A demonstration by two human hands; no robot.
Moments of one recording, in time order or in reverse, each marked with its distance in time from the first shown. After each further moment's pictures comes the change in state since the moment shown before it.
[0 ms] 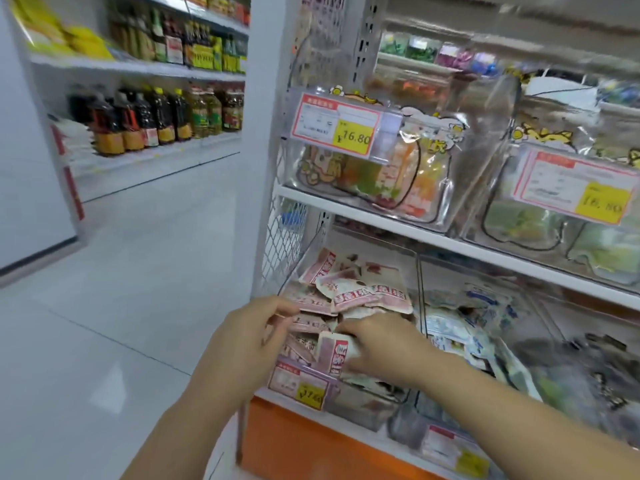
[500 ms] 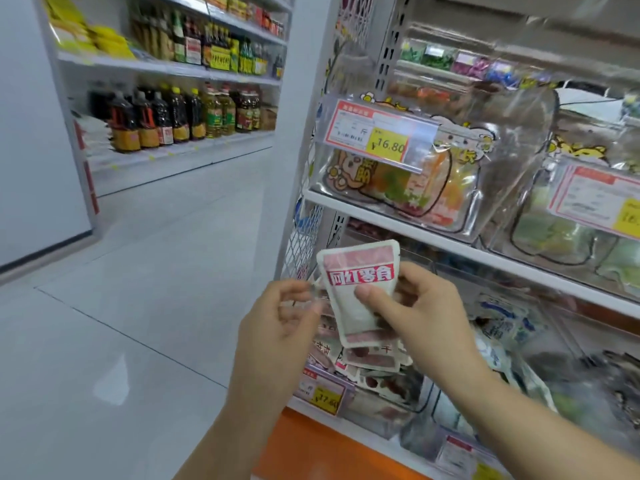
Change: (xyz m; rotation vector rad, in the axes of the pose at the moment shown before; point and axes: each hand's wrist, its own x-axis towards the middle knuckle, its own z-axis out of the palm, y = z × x) left_hand -0.008 0.032 -0.002 -0.473 0.227 -0.150; right_hand -0.021 -0.036 -0.045 1.087 0.595 0.174
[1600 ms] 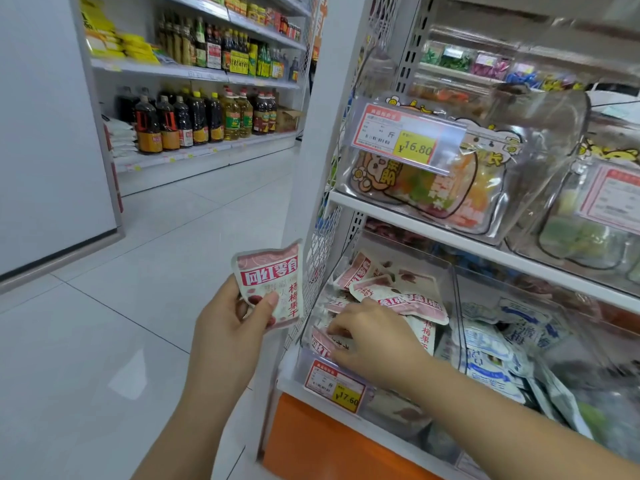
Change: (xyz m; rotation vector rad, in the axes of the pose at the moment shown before) left_hand 0.003 -0.012 -0.053 0.007 0.154 -0.033; right_hand 0.018 0.040 0.055 -0.978 -0.449 -0.326
